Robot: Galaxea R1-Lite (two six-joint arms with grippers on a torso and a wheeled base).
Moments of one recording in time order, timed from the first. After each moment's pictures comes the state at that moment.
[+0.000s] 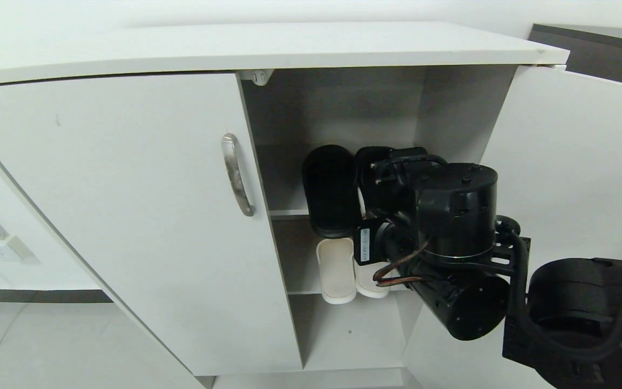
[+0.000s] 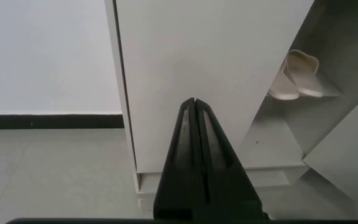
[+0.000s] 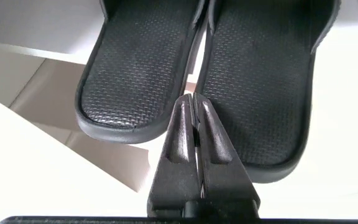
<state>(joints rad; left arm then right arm) 0.00 0.00 0.00 0.00 -0.01 -0.07 0.96 1.81 -1.08 -0.56 -0.66 0.15</state>
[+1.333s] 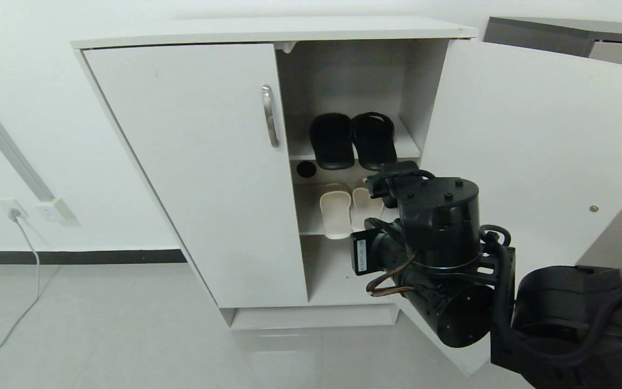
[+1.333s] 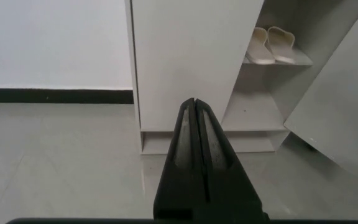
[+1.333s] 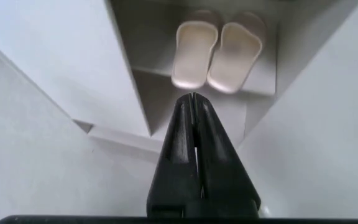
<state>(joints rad) 0.00 0.00 0.00 0.00 -0.01 -0.07 0.96 1.83 -1.06 -0.56 -0.67 0.14</state>
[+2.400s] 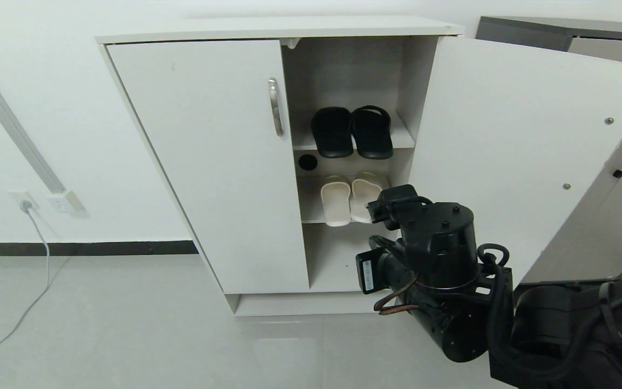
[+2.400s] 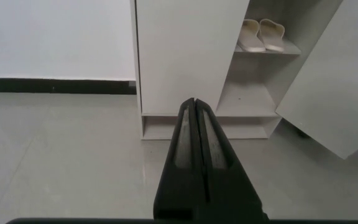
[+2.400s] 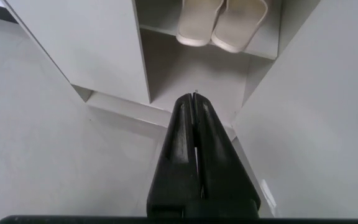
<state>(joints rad) 0.00 0.00 0.00 0.00 -0.01 -0.07 0.94 1.85 -0.96 -0.64 -0.63 0.11</state>
